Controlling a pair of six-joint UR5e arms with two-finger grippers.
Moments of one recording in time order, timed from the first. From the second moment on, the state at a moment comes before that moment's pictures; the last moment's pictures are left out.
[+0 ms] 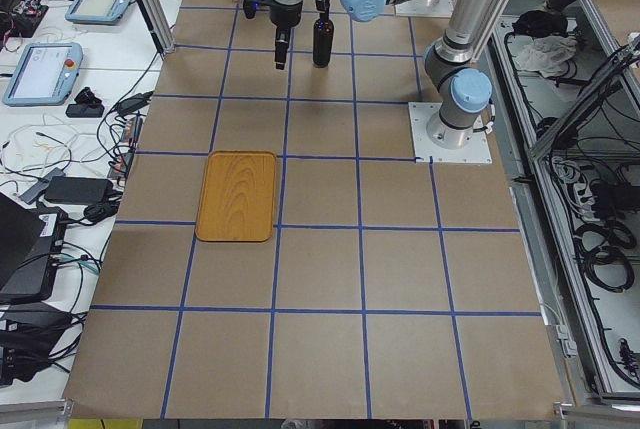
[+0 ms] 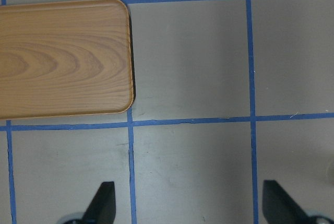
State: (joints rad) left arm -1.28 -1.57 -1.60 -1.41 1.54 0.31; right arm 2.14 -1.30 1.50 -1.77 -1.59 0.82
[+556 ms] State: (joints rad) left arm -1.29 -1.57 -1.60 -1.41 1.54 0.31; right arm 2.14 -1.29 1.50 -1.79 -1.60 0.82
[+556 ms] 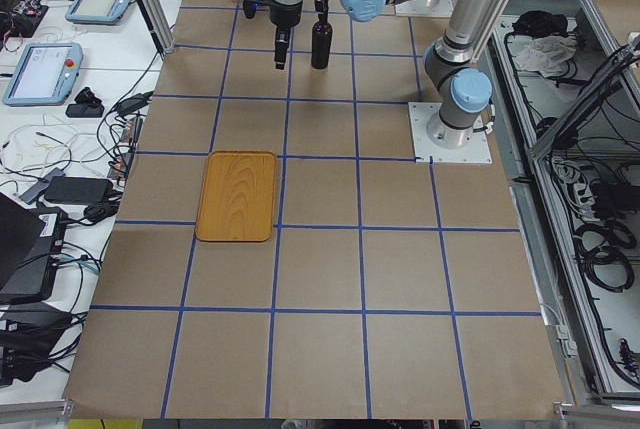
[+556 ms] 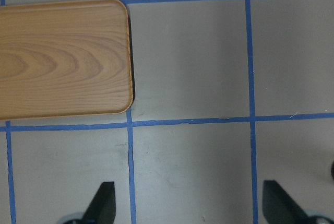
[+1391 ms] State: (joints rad) left arm -1.31 -1.57 -1.61 -1.41 1.54 0.30; right arm 2.00 -1.40 1.49 -1.78 -1.61 0.53
